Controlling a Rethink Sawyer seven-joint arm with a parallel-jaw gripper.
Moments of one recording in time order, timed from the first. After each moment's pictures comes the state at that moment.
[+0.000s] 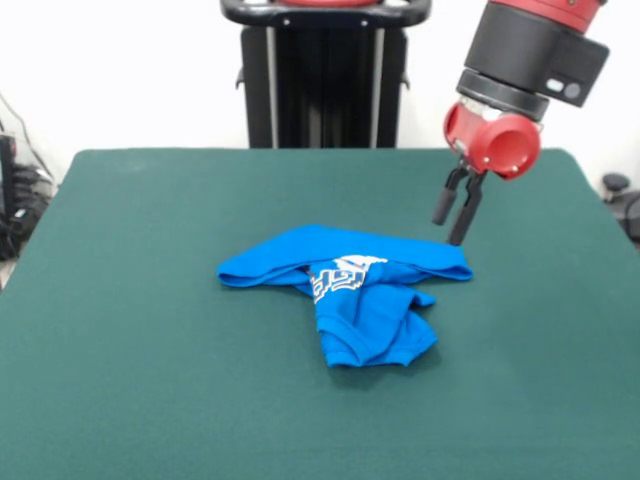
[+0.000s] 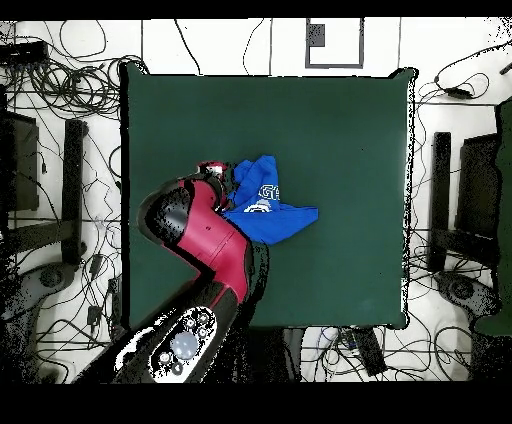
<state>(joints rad) 0.48 -0.34 -0.61 1.64 0.88 0.25 2.73</state>
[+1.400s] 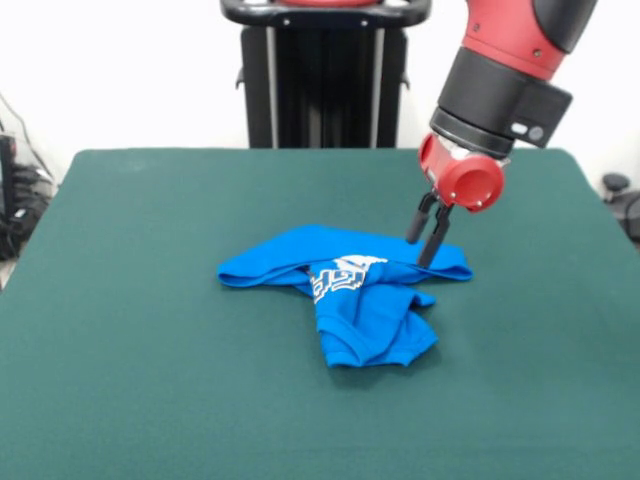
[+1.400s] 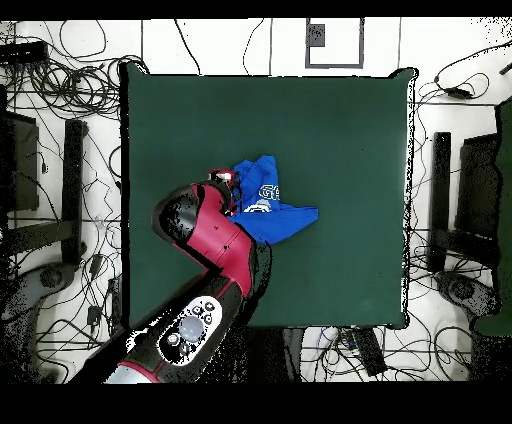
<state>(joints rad) 0.47 -0.27 -0.61 1.64 0.89 0.24 2.73</state>
